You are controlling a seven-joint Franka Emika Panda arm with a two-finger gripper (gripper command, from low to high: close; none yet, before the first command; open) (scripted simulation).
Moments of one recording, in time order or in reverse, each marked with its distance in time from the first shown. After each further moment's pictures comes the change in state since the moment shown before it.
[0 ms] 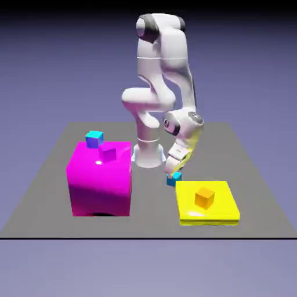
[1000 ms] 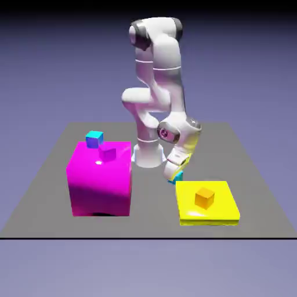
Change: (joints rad) arm -0.005 0.087 -0.073 0.016 -0.238 0.041 0.161
